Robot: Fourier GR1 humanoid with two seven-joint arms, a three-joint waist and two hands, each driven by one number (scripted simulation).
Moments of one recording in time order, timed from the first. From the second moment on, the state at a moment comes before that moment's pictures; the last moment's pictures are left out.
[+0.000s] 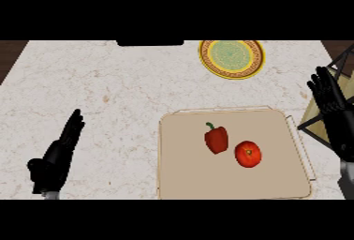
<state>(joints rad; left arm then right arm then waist) 0.06 0.35 -0.18 -1.53 0.13 0.23 -0.05 -0.12 -0.52 0.10 -1.64 -0.26 -0.18 -0.02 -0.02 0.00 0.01</state>
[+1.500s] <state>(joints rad) -0.18 0.24 -0.22 -1.42 0.04 0.17 0.00 0.06 -0.55 0.03 -1.66 -0.11 -0.21 -0.04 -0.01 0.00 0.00</state>
